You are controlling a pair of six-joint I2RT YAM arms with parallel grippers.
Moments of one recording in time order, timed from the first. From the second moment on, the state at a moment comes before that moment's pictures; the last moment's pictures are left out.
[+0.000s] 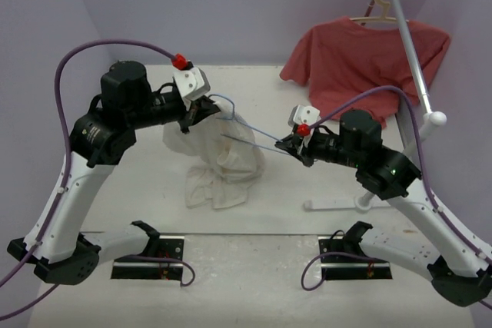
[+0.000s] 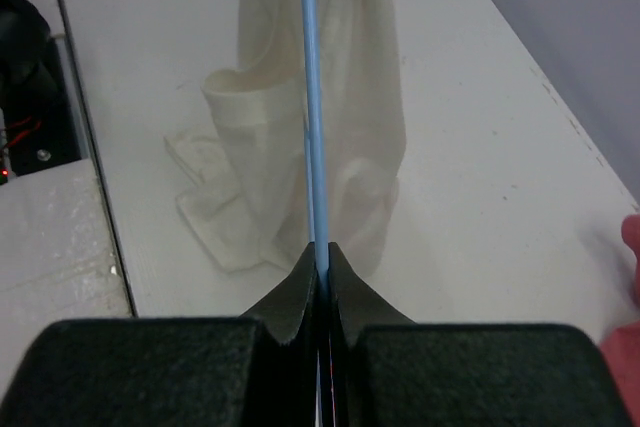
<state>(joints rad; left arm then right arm) -0.53 1.15 1.65 -0.79 0.57 0.33 0.74 0.92 1.17 -0.56 -0.37 -0.28</state>
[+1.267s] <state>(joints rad) -0.54 1.05 1.50 -0.58 0.06 0.12 0.62 1.03 0.54 0.71 -0.61 0.20</state>
